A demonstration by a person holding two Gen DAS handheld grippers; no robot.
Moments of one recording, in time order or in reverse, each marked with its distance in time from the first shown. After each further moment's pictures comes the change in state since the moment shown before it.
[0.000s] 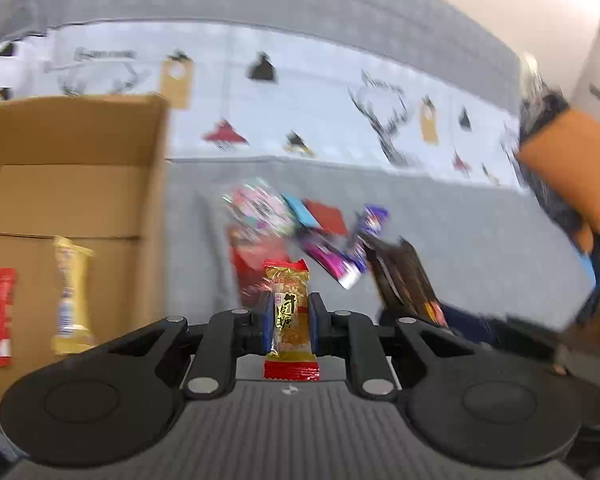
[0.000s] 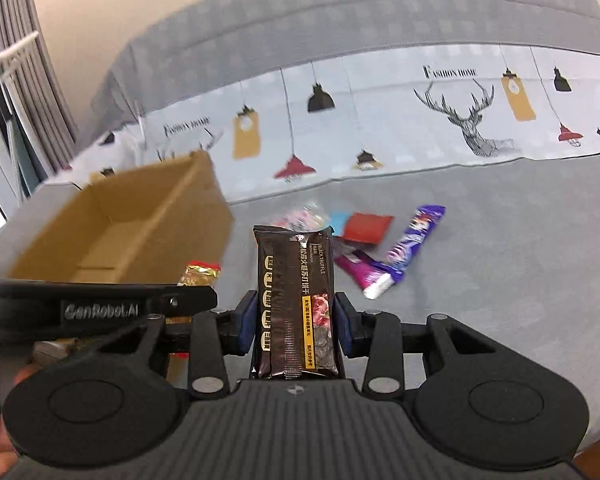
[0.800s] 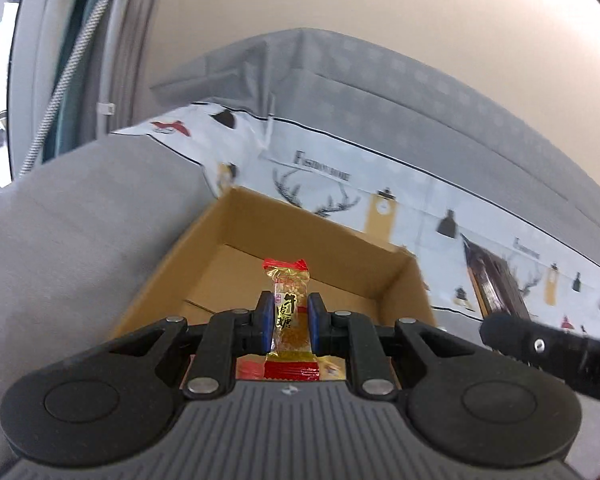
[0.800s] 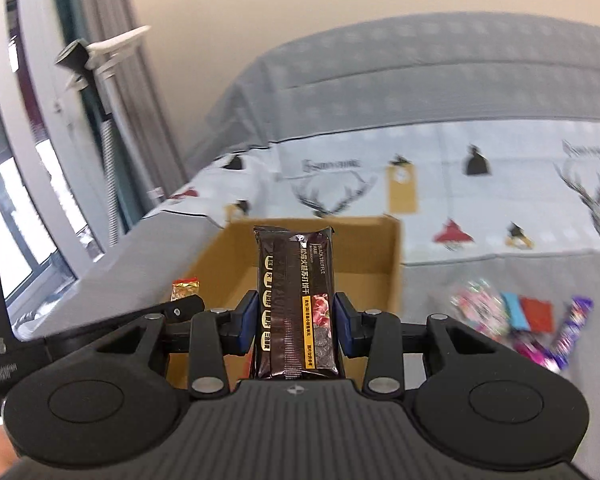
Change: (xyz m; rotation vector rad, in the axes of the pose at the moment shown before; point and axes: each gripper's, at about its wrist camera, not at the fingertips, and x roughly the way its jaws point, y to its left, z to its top) left arm -0.111 0.180 0.026 -0.278 -0.300 0.303; right arm 0.006 0.196 0.076 -0.141 -0.031 0.204
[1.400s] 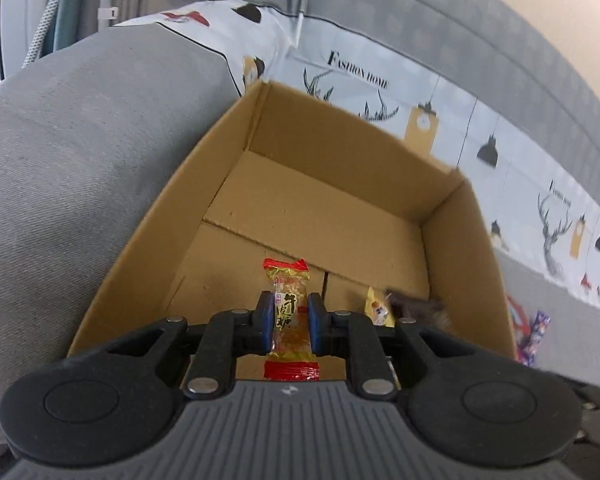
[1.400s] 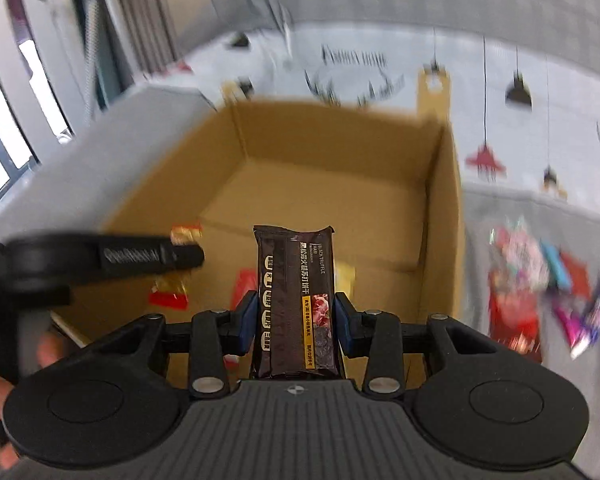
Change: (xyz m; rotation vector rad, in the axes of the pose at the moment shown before) left arm 0.068 0.034 -0.015 -0.012 0.297 0.023; right arm 0.102 0.024 -0.042 -0.075 0.308 -0.077
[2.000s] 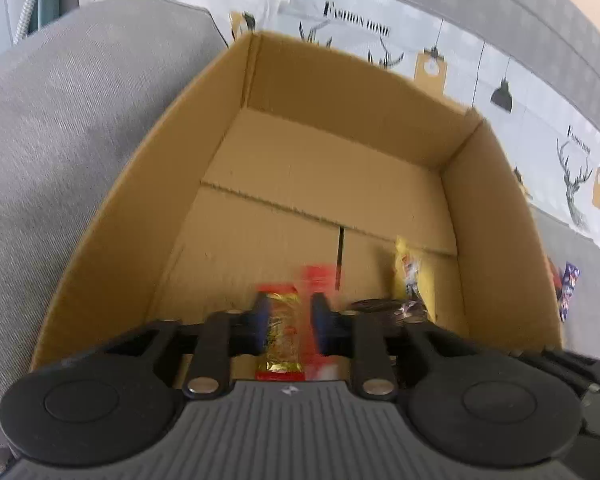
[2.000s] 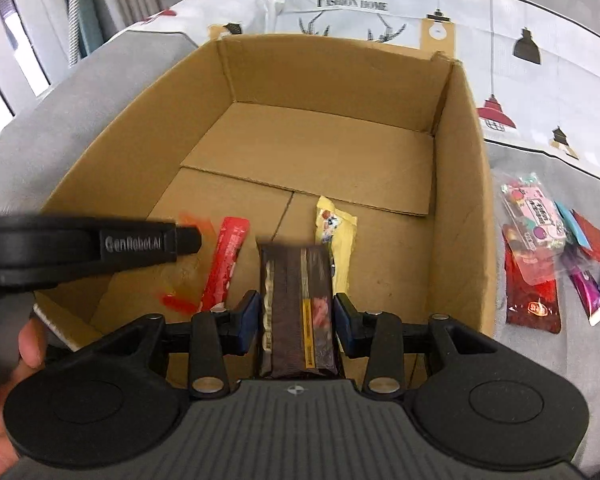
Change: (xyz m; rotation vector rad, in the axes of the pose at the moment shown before) left arm 0.031 -0.007 -0.007 0.080 0.122 0.049; right arm 0.033 -0.001 -0.010 -0.003 0.097 -0.022
